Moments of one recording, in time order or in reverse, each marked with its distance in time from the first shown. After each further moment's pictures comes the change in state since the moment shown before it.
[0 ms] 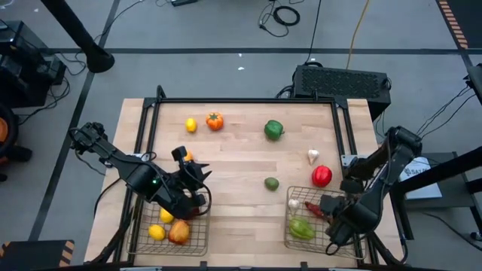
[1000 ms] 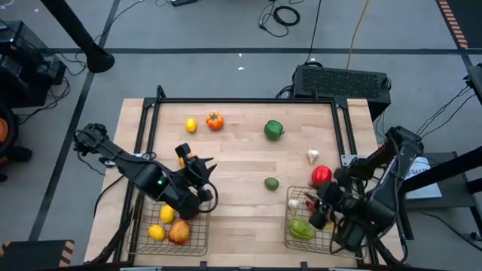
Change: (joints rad) left arm 0.044 0.033 0.000 0.075 -0.118 0.089; right arm 0.010 0.000 0.227 -0.029 0.959 0.222
